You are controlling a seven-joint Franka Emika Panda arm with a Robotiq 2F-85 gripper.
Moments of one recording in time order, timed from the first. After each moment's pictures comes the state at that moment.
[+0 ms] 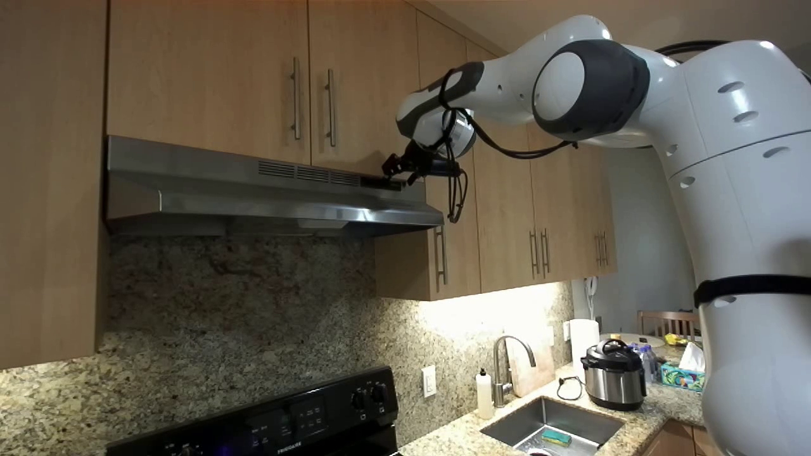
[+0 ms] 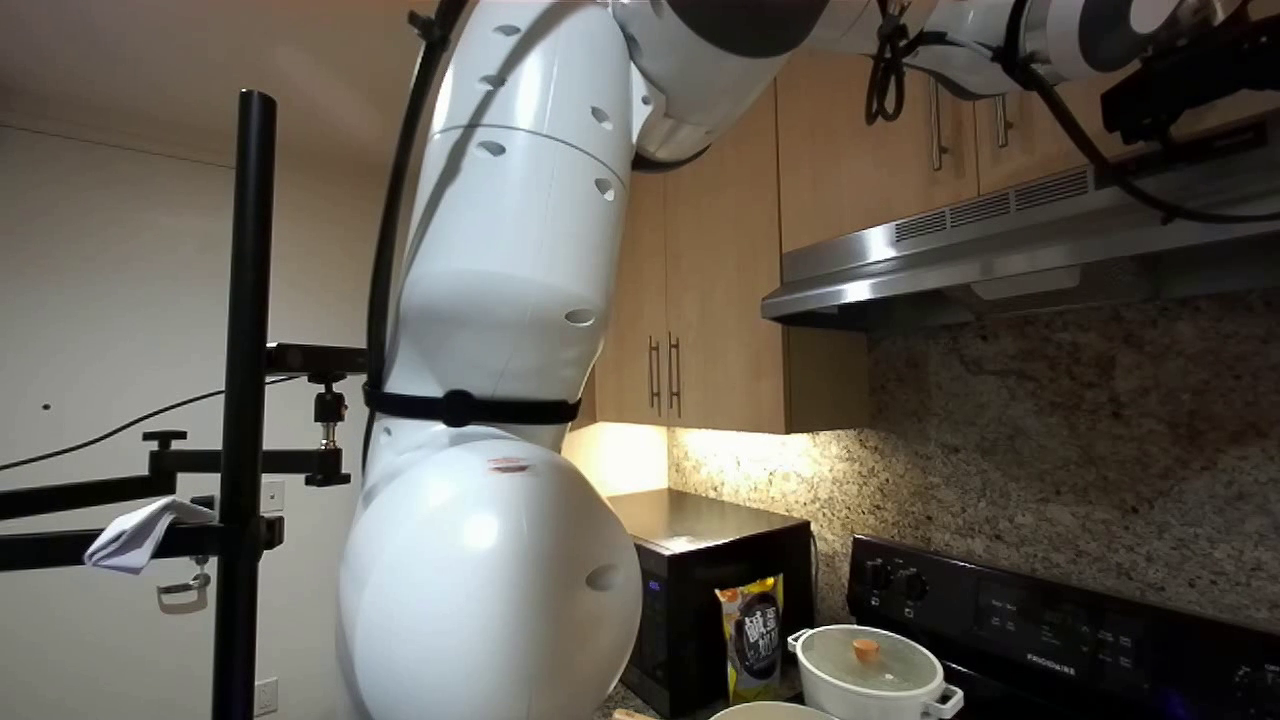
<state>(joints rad) -0.18 0.16 -0.13 -1.36 0.38 2.58 -0.46</state>
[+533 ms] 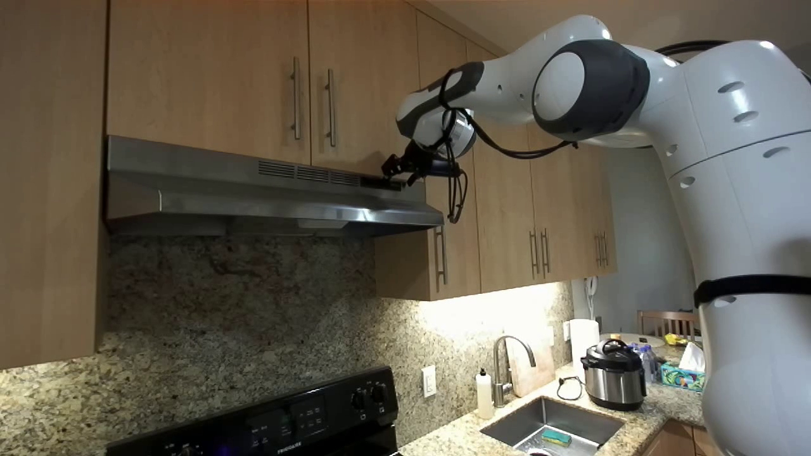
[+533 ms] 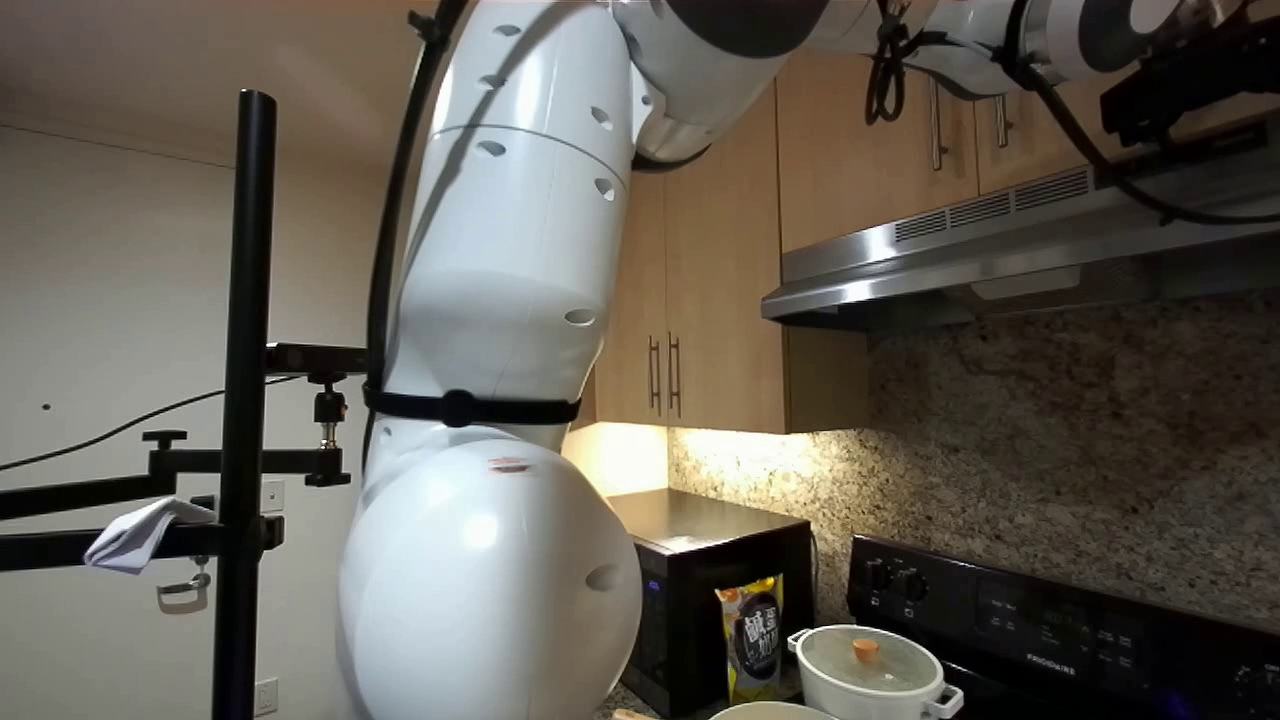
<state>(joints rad) -0.18 0.16 -0.13 -1.36 0.38 2.57 -0.46</state>
